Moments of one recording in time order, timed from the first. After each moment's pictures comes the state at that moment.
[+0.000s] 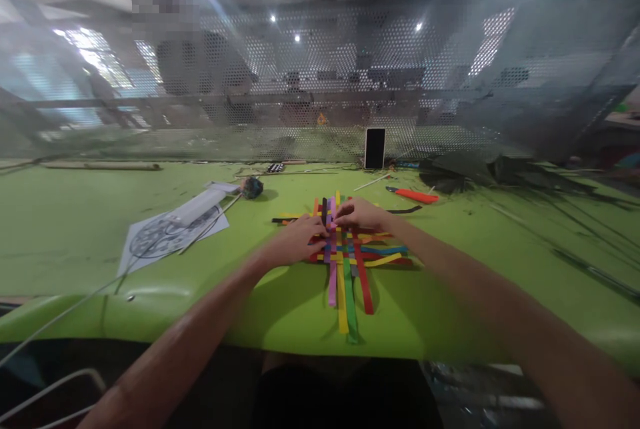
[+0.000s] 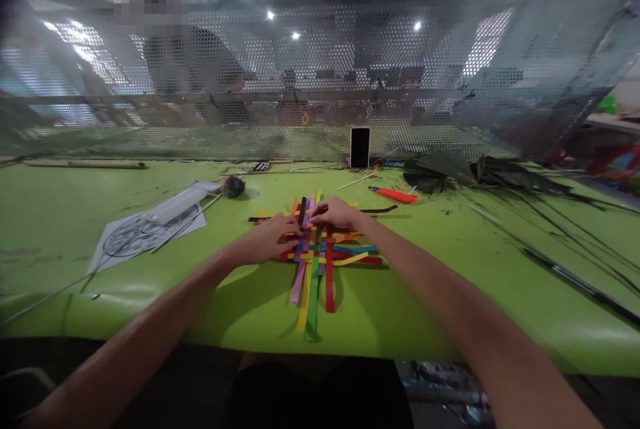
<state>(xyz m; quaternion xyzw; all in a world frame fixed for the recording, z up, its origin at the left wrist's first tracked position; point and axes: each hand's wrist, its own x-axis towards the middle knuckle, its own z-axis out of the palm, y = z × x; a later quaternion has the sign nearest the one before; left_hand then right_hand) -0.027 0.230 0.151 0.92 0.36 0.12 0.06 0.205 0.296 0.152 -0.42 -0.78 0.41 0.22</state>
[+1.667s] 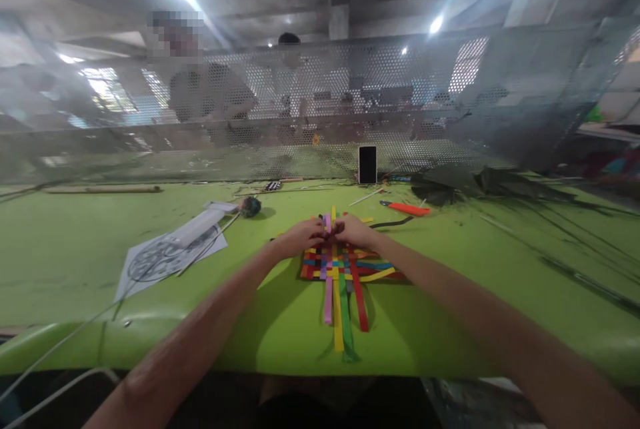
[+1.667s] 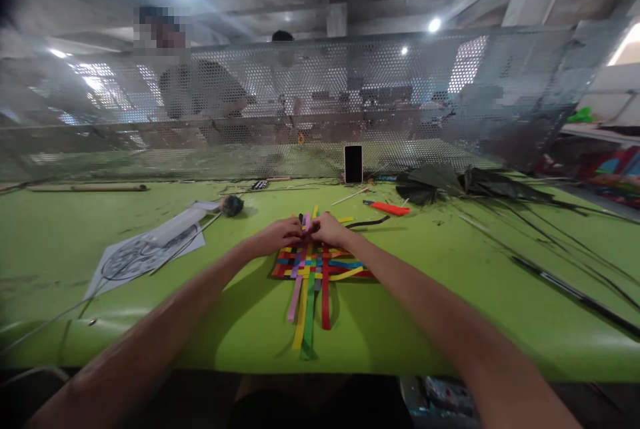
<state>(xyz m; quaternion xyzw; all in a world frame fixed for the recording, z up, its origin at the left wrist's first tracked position) -0.017 0.298 0.139 0.94 0.31 0.12 0.05 0.195 0.299 0.132 -0.44 -0.73 0.43 0.29</state>
